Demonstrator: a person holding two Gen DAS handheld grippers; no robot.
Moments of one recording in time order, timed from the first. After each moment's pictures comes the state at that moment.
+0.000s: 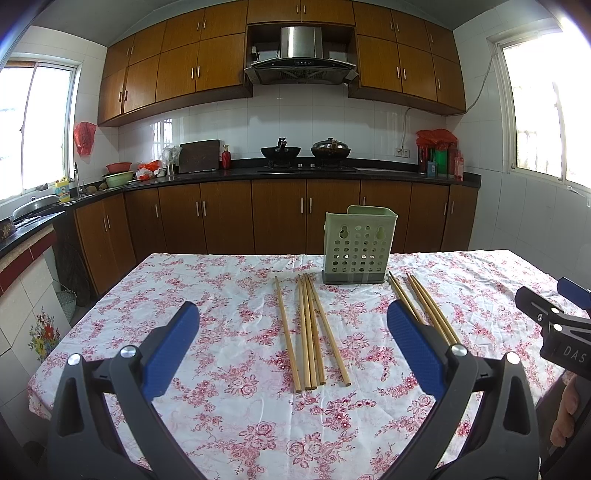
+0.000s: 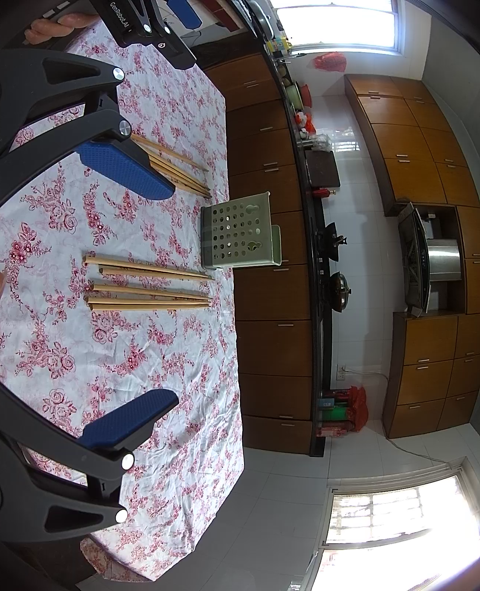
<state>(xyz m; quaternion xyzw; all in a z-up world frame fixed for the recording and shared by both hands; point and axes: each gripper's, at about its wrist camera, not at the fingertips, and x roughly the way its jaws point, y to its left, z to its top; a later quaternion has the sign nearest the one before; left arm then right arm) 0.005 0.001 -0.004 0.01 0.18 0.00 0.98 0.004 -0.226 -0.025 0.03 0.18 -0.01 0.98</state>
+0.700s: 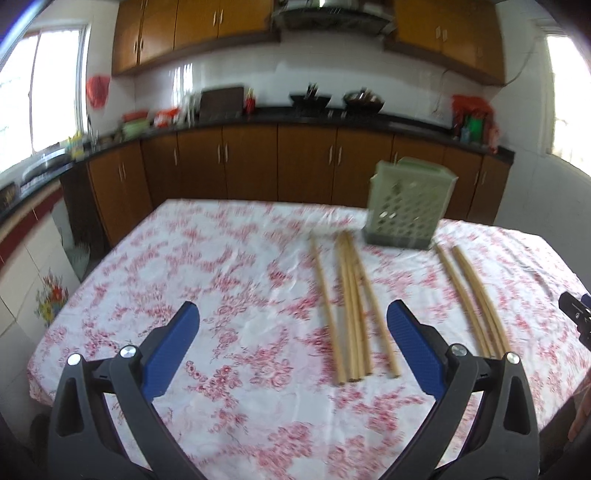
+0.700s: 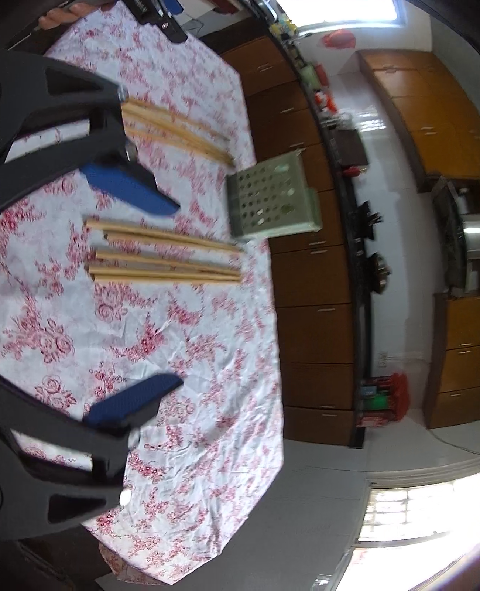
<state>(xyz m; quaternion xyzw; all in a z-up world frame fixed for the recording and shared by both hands) 0.072 0.039 -0.034 -0.02 0.30 0.05 0.95 0.064 -0.264 -0.049 0.05 0.28 -0.04 0.96</state>
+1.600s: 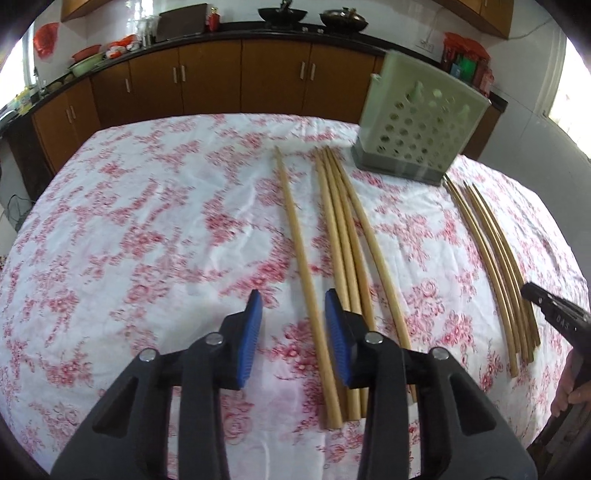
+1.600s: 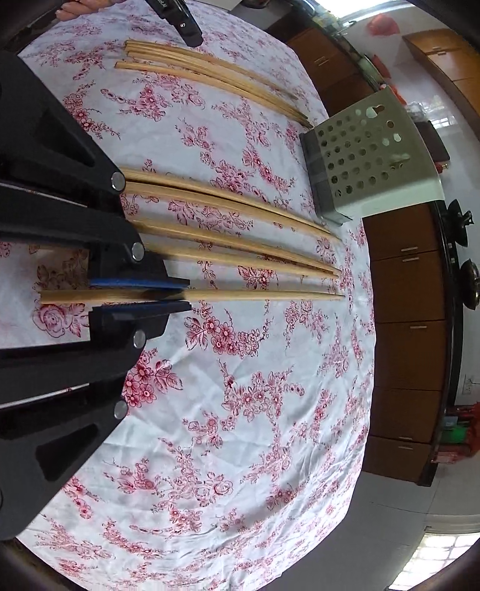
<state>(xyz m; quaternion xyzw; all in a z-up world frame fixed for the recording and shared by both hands) 0.171 0.033 -0.103 -0.04 0.45 -0.03 0.89 0.169 -0.278 -0.126 0.05 0.44 0.01 0.90</state>
